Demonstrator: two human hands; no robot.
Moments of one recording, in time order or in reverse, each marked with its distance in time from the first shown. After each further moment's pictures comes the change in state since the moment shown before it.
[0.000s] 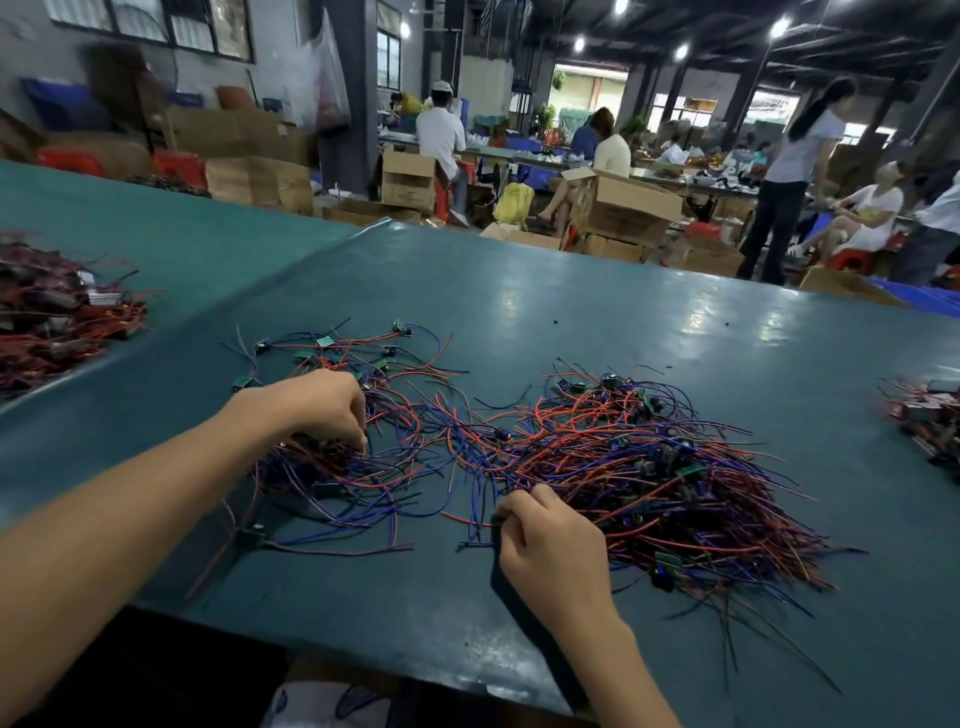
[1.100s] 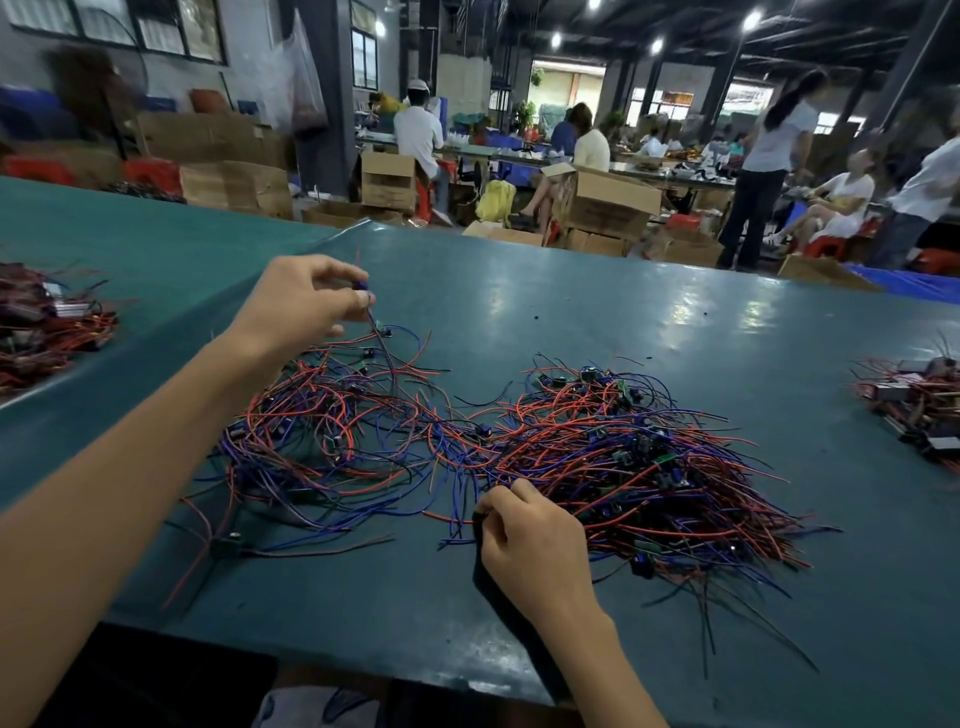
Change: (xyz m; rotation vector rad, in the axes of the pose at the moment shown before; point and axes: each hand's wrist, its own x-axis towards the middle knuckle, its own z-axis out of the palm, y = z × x) left_hand -0.035 0.032 -0.062 -1.044 0.592 0.179; right_hand 0.001 0.000 0.000 0.030 -0.002 0.015
